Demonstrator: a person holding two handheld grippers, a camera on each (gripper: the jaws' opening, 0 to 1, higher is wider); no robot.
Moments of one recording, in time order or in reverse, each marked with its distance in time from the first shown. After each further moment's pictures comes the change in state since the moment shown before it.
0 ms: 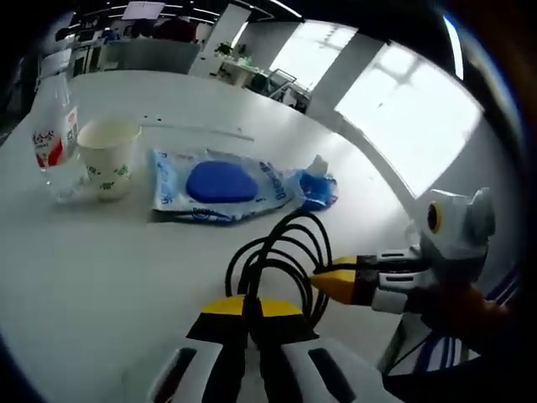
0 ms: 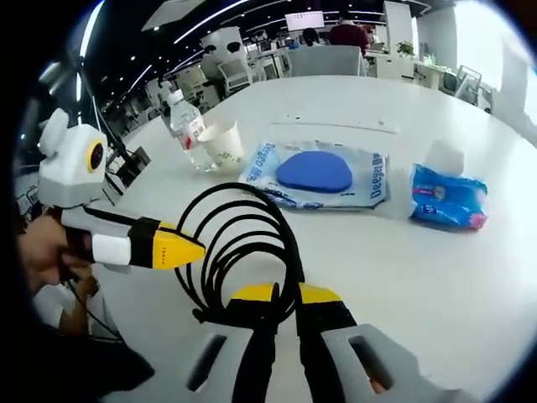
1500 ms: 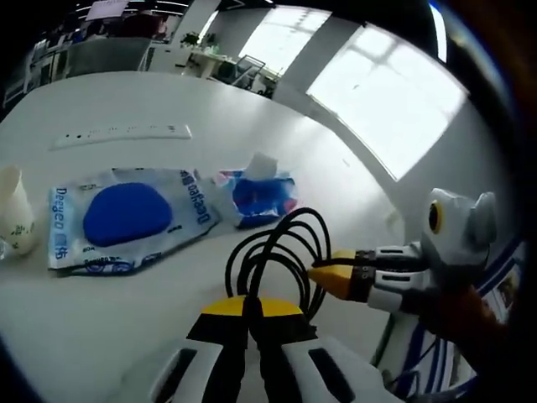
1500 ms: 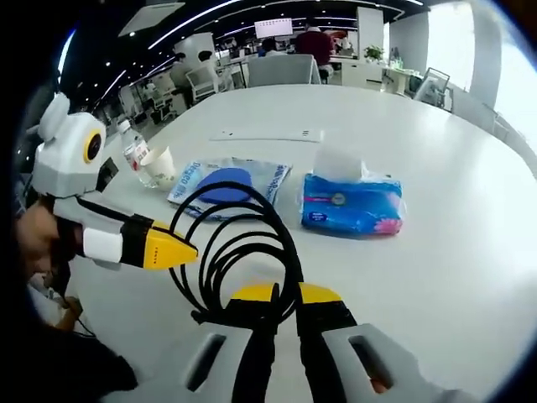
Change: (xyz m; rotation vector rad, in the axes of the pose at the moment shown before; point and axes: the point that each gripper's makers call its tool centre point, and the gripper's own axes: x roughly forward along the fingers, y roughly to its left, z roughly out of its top) left arm 0.079 -0.087 0.039 0.073 0.071 -0.108; right arm -0.039 -0.116 0.003 0.025 -0.021 -0.164
